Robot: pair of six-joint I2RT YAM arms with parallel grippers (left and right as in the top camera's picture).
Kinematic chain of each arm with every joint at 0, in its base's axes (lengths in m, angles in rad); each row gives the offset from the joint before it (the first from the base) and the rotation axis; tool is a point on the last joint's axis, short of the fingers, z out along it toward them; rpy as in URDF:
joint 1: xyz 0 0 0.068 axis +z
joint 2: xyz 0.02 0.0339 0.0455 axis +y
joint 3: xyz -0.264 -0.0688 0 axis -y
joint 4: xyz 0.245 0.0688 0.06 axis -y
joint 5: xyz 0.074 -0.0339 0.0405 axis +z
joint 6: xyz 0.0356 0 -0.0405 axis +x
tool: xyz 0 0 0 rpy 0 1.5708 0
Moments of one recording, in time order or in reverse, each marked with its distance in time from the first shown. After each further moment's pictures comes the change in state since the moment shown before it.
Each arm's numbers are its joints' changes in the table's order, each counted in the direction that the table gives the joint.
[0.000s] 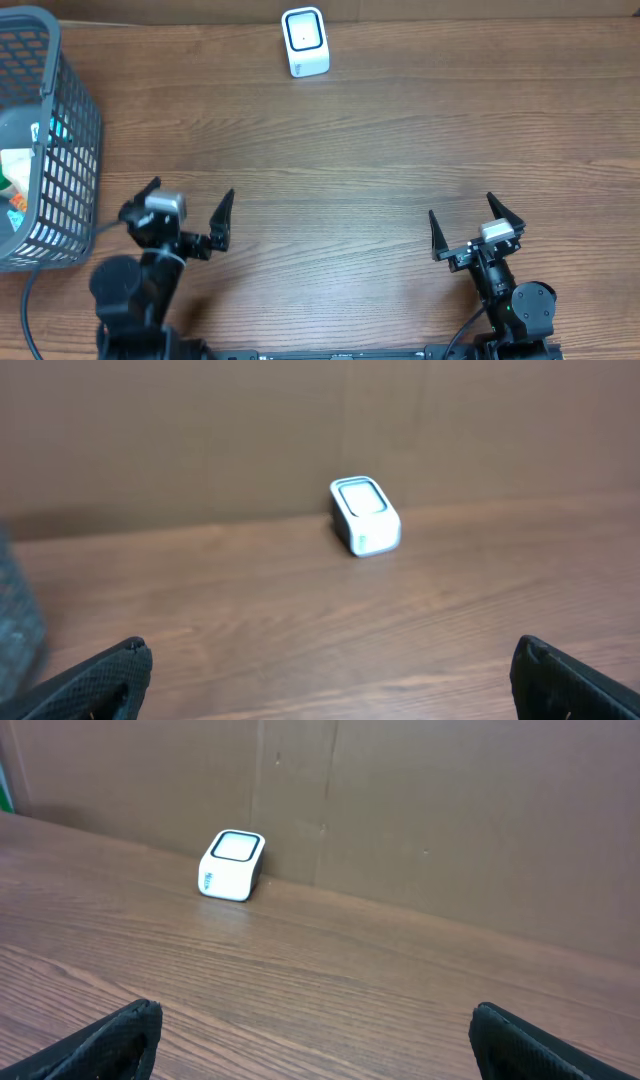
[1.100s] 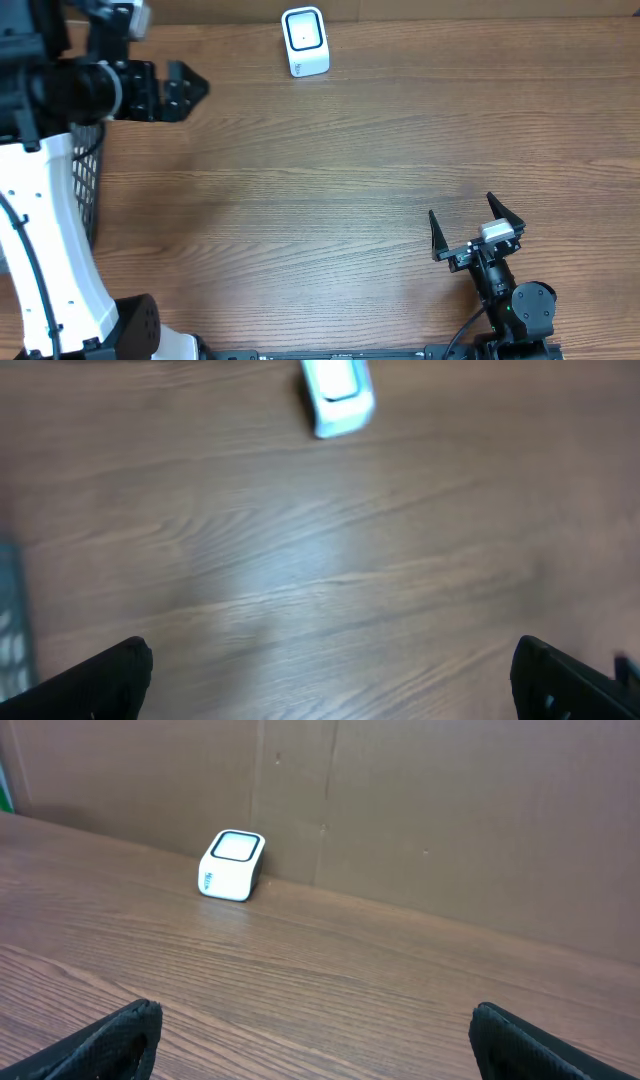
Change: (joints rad) left arm 0.083 1.255 1.812 -1.339 -0.108 0.098; right arm 0.000 0.000 0.000 0.000 0.000 0.000
